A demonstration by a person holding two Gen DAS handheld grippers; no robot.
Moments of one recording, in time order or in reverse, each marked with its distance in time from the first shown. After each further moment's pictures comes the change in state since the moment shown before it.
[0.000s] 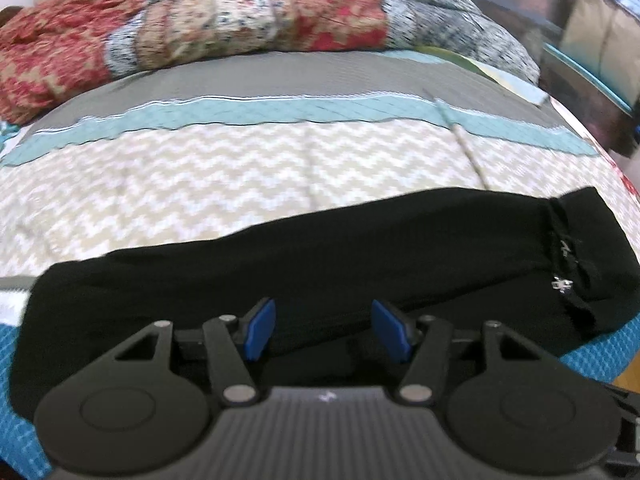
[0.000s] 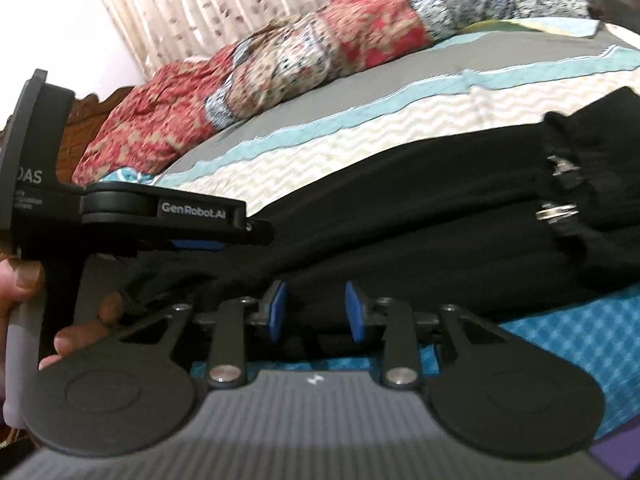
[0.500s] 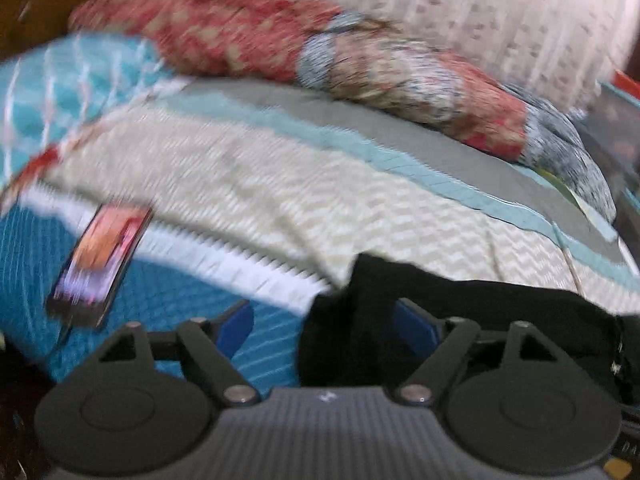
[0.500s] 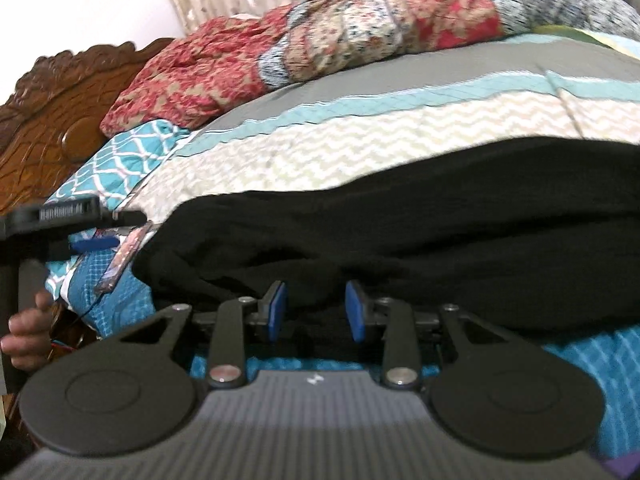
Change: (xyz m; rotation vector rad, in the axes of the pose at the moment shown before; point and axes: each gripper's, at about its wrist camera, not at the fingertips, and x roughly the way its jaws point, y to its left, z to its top) left arm -0.075 0.216 -0.060 -0.393 -0.168 0.065; right arm 0.046 0.079 0.000 -0.129 0.077 0.050
